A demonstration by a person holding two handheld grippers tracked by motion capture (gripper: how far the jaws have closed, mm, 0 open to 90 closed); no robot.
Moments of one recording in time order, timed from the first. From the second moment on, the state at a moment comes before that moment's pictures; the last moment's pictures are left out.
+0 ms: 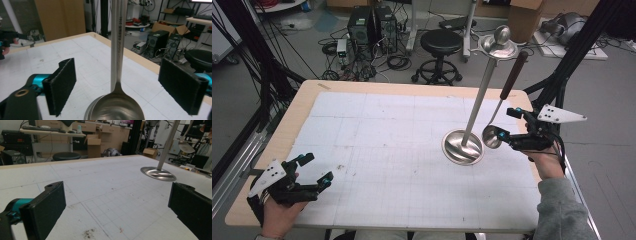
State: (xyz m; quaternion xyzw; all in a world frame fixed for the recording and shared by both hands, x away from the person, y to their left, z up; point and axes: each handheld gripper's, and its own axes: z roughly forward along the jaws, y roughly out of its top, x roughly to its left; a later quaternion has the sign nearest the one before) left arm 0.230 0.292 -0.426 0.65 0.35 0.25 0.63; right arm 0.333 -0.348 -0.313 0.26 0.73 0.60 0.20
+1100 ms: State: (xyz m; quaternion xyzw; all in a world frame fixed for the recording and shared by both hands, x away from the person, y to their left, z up) left arm 0.245 0.280 -0.422 0.66 0.33 0.23 0.64; right arm 0.289 -0.339 -0.351 0.25 0.69 0.64 0.21
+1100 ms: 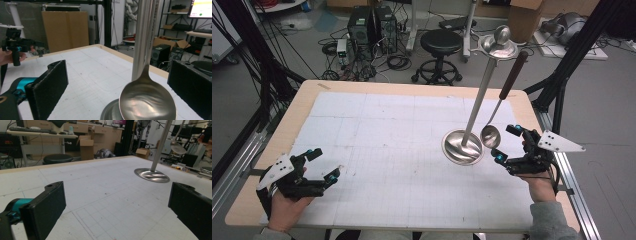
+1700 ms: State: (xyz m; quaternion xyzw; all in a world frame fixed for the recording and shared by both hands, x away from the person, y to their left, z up) left arm 0.250 0.270 -0.421 0.66 0.31 0.23 0.64; right arm 0.270 -0.335 -0.376 0.25 0.71 0.62 0.23
